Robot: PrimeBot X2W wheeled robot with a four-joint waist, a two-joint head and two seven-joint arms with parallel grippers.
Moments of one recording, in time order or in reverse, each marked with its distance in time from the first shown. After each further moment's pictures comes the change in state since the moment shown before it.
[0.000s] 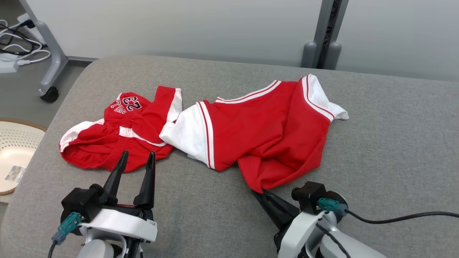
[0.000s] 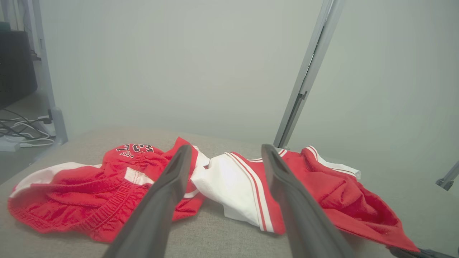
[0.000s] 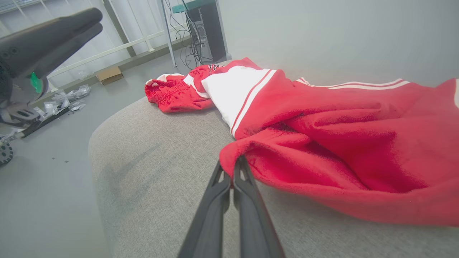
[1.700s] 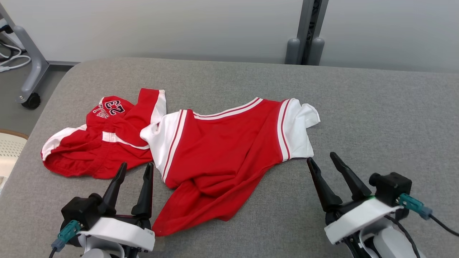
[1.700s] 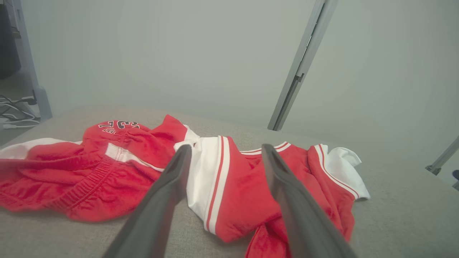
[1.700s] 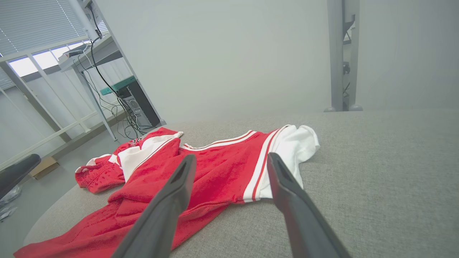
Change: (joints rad) left arm 0.027 0.007 0.001 0.035 -0.022 0.000 0.000; right arm 0.226 -0.018 -0.462 -0.222 -0.046 0.000 -0.001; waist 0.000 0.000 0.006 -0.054
